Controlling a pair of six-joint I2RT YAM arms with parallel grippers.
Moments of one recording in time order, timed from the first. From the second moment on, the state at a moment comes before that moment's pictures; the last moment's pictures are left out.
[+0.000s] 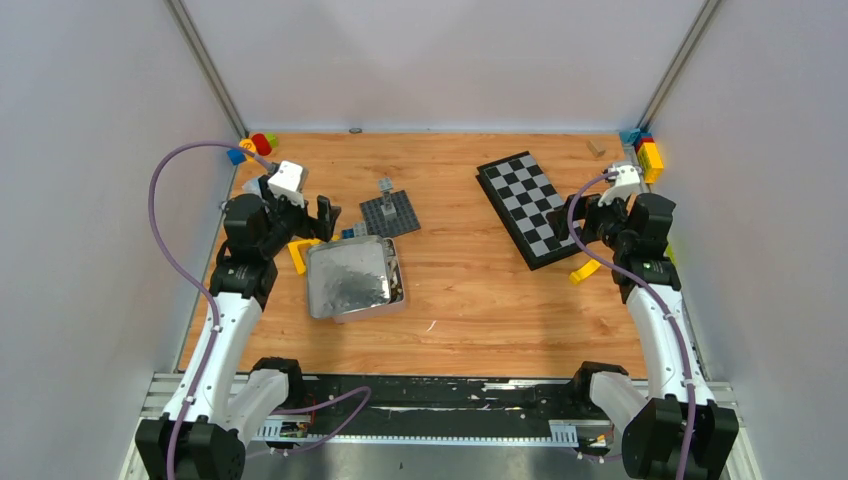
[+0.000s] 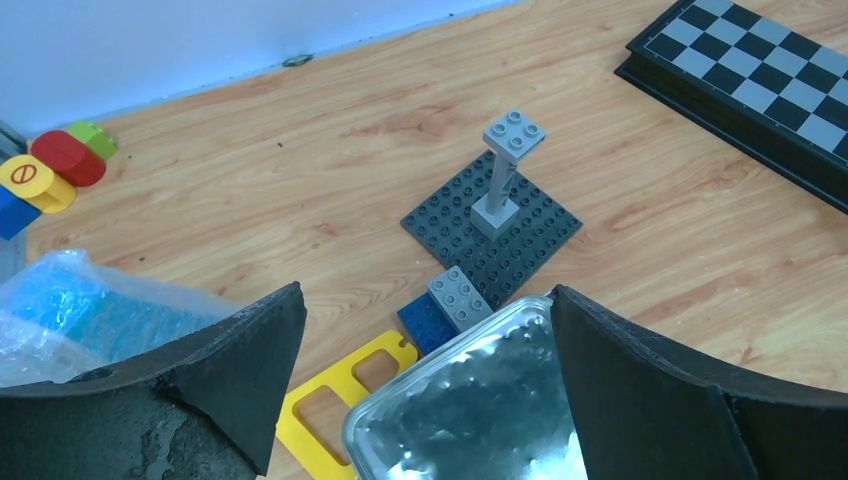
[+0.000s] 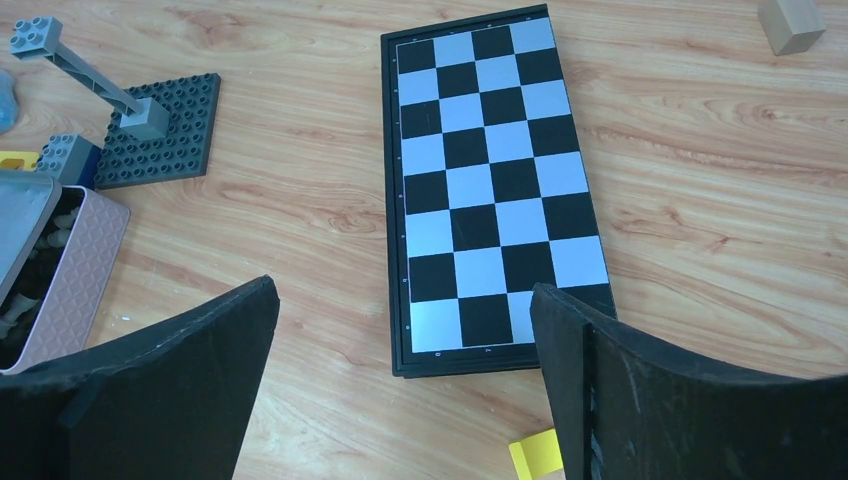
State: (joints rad) left arm -0.05 0.88 0.78 -0.12 0.34 0.09; right arm -0.13 0.97 0.77 -0.14 -0.49 0.01
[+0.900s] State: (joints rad) left arm -0.05 0.88 0.78 -0.12 0.36 0.11; right arm 0.08 1.15 0.79 -0.17 -0.33 -0.14
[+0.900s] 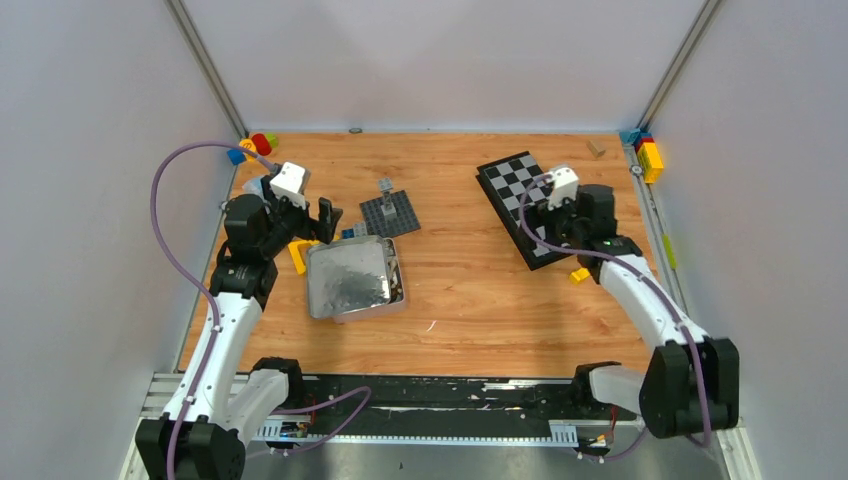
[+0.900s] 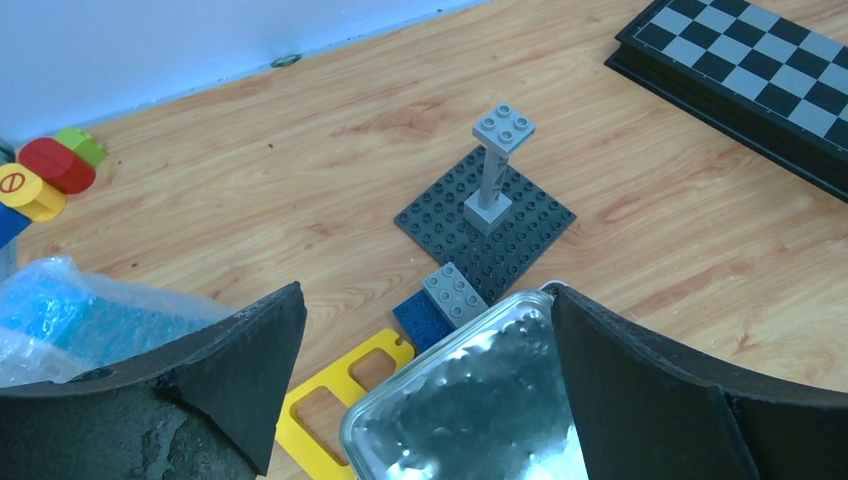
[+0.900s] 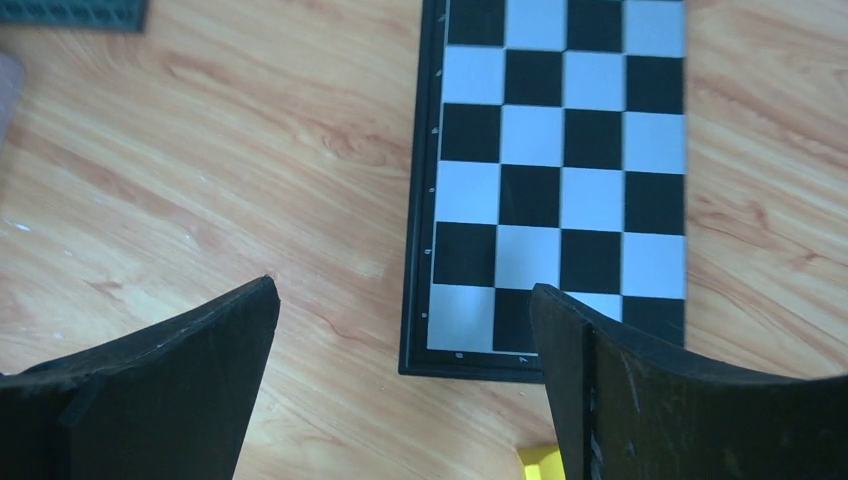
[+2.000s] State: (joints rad) left arm -0.05 0.89 0.77 -0.13 0.39 0.12; right arm 0.39 1.66 0.96 -0.23 0.27 -0.34
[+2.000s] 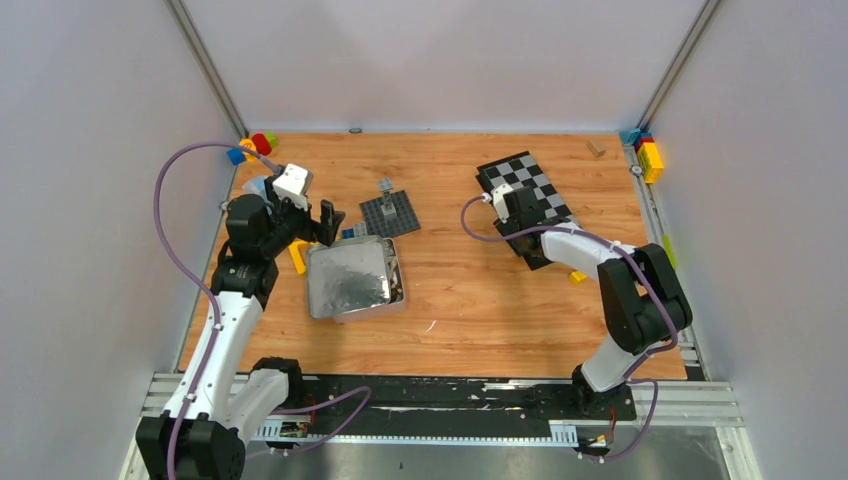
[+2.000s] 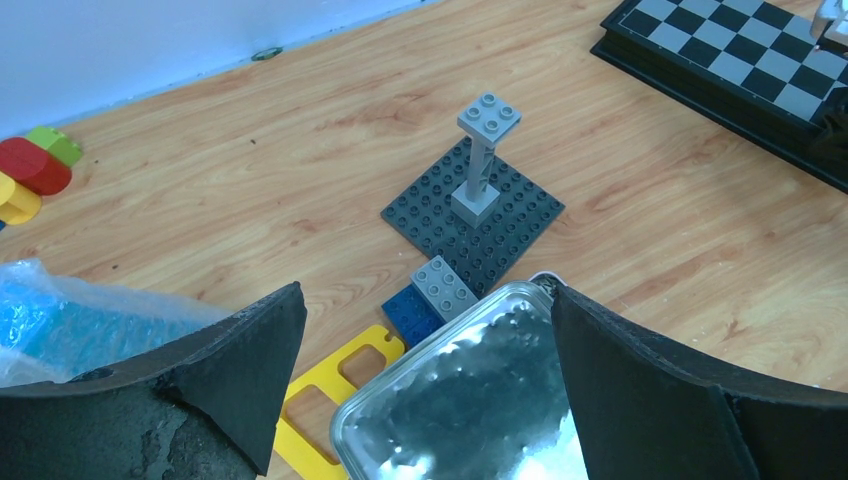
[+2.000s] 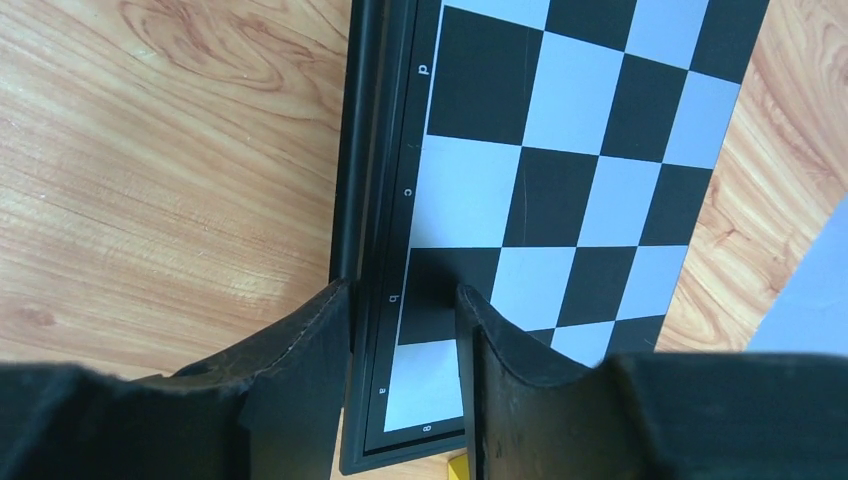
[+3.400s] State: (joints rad) left arm -0.27 1.17 1.00 -0.16 0.49 0.05; right arm 0.44 1.53 1.02 -0.30 0.42 -0.41
